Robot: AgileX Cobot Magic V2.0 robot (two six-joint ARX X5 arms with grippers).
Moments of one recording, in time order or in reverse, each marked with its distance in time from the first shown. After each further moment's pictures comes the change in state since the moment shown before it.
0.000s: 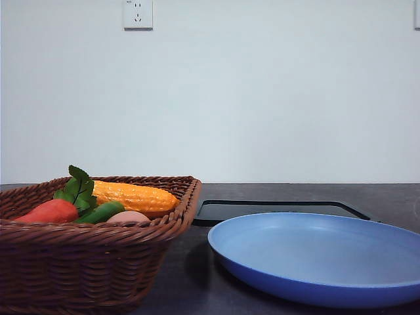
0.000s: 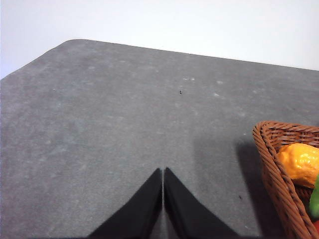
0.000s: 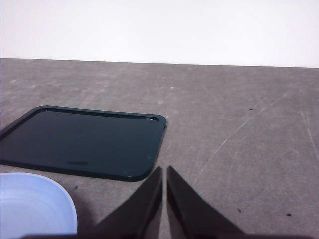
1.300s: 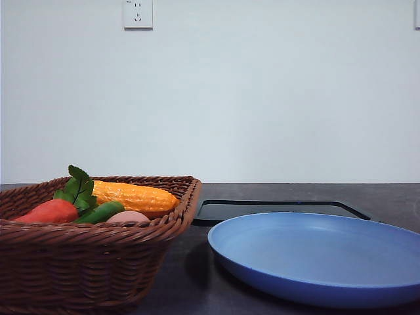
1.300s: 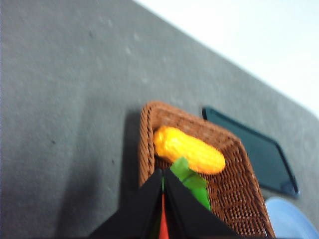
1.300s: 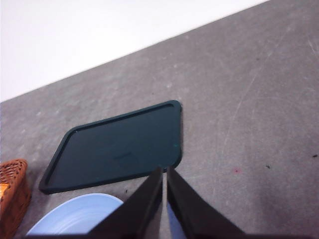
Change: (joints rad) left_arx 0.000 0.374 0.324 -0.159 0.370 -0.382; right_arx 0.000 0.163 0.298 -0.301 -0.001 0.364
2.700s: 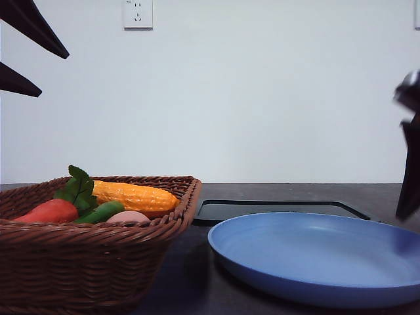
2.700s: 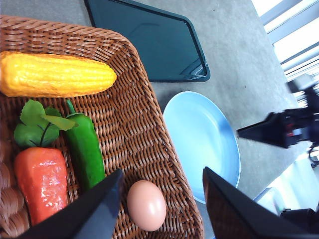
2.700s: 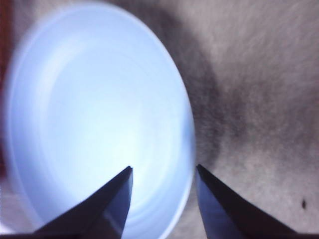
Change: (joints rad) left_arx -0.233 0.456 0.337 -0.170 0.294 0.143; right_arx 0.152 1.079 0.302 -0.163 -0.283 -0.163
